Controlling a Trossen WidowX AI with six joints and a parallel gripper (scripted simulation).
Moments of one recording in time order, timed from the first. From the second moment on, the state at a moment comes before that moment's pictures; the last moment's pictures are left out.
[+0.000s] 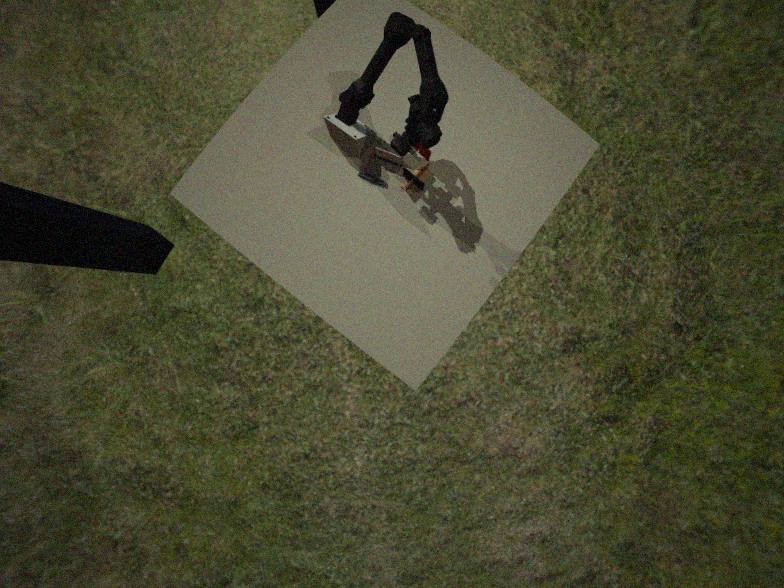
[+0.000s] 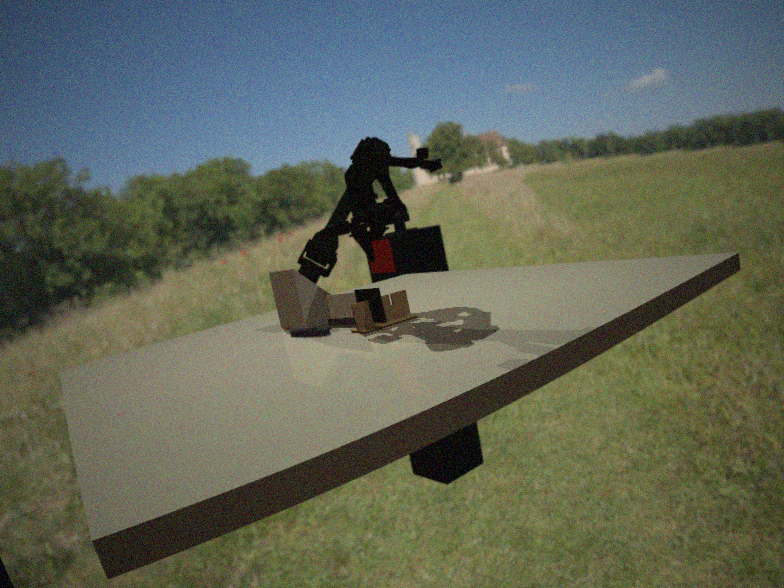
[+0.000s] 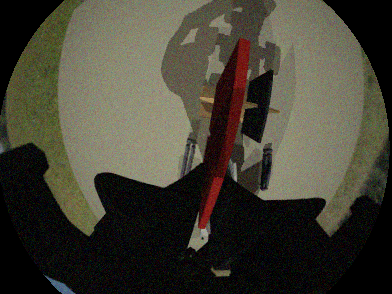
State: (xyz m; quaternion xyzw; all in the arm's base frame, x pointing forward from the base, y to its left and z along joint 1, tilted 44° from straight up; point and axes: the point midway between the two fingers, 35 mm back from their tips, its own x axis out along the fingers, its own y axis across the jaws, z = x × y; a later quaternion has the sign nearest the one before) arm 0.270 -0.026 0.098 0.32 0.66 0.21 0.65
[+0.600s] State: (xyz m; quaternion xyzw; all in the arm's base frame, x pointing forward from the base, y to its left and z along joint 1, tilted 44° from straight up) arm 0.307 -0.042 0.078 0.31 0.65 0.22 0.66
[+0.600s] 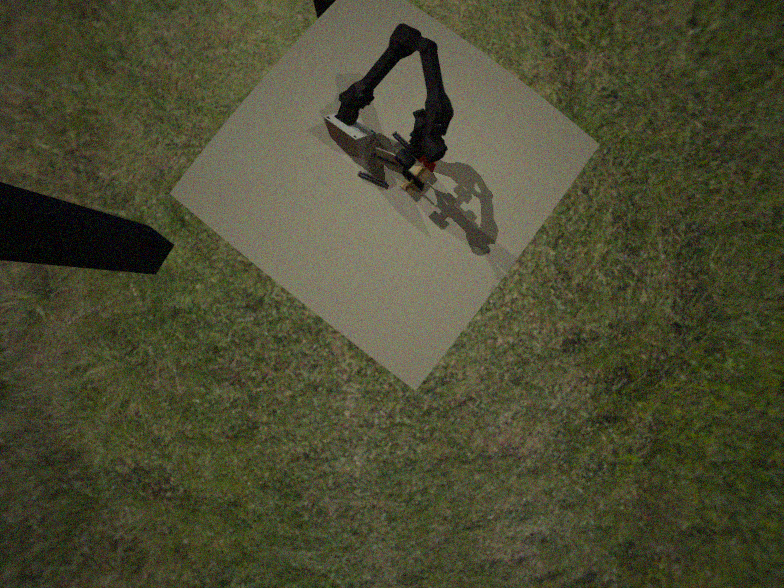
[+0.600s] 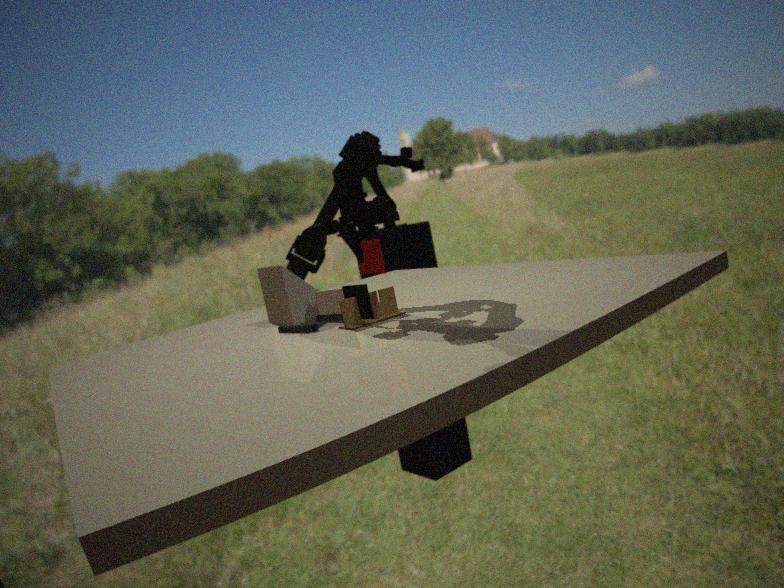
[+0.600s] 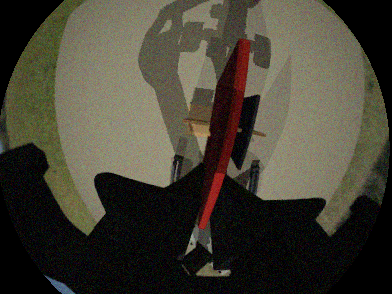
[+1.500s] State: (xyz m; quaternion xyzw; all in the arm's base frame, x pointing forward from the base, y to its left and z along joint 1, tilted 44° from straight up) arm 0.315 -0.026 0.058 0.30 0.65 0.22 0.66
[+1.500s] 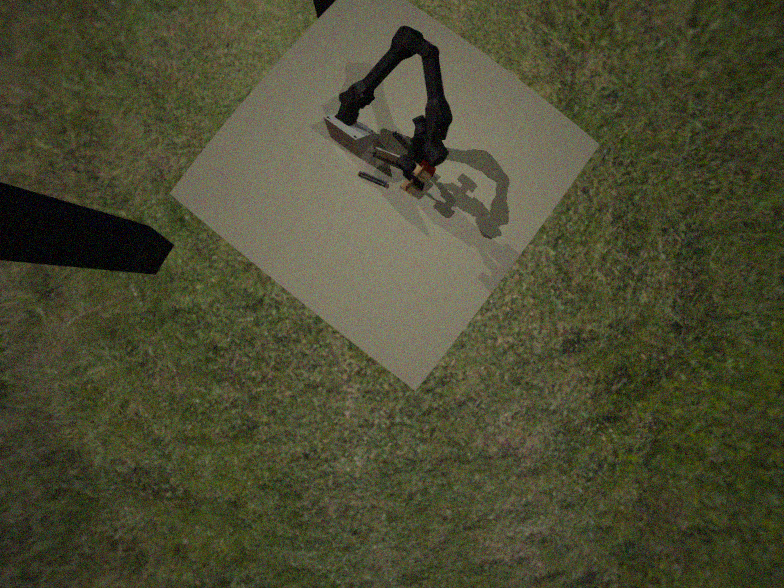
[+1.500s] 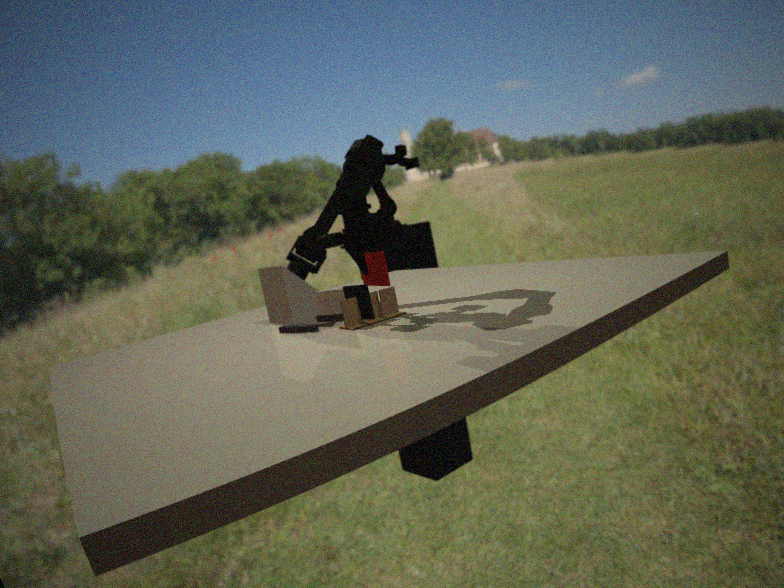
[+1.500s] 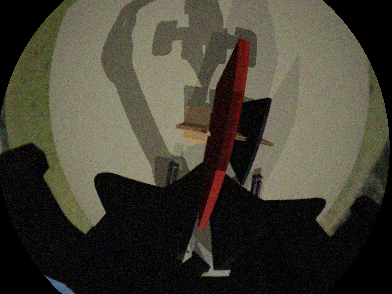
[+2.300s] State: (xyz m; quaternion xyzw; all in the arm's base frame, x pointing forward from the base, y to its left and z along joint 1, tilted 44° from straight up) arm 0.316 -0.017 0.049 0.30 0.65 0.22 0.66
